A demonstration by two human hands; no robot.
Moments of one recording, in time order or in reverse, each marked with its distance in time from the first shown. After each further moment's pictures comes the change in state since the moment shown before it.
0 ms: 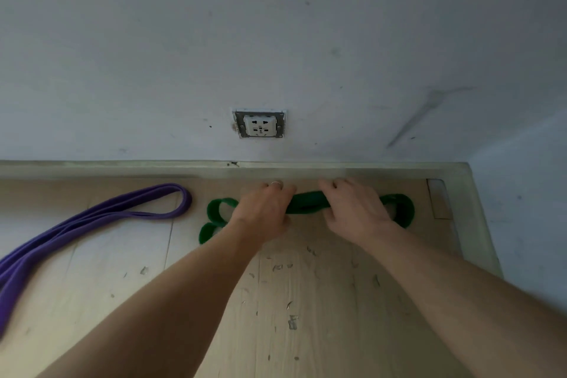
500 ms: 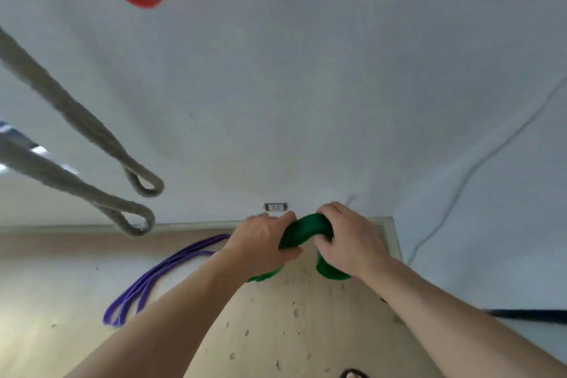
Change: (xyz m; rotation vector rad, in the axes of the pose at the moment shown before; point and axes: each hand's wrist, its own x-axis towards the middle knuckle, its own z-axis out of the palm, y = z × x) left_hand -0.239 0.088 -0.360 -0.068 0.026 0.094; right_hand -0.192 -0.108 -0.372 0.373 0.195 0.086
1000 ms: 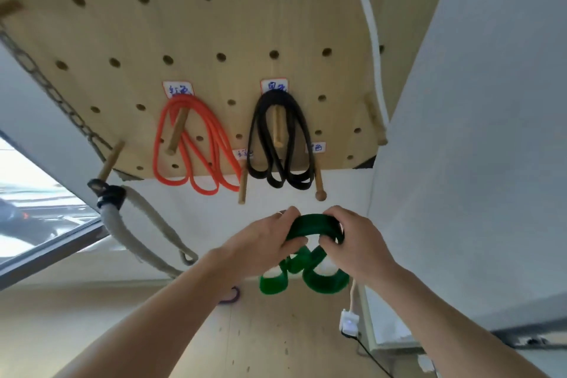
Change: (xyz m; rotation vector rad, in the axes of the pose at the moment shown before) left_hand -0.120 0.168 -0.334 -0.112 0.156 0.169; right_hand -0.098 -0.132 -0.350 0.226 0.162 0.009
